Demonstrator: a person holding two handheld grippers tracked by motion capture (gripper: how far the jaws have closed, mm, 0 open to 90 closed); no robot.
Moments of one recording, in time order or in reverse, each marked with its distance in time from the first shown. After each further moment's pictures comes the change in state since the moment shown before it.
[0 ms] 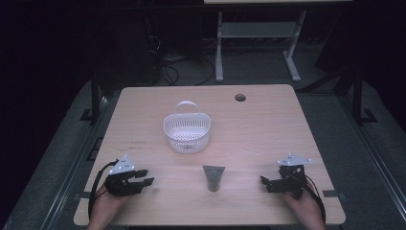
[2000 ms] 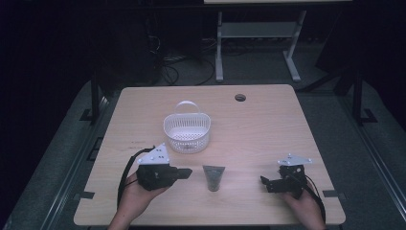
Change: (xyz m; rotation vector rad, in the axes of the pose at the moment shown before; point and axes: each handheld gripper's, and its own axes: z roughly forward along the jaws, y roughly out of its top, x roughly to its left) left arm -0.091 0.111 0.005 -0.094 -0.291 0.176; right arm 0.000 0.000 0.000 -0.001 0.000 0.000
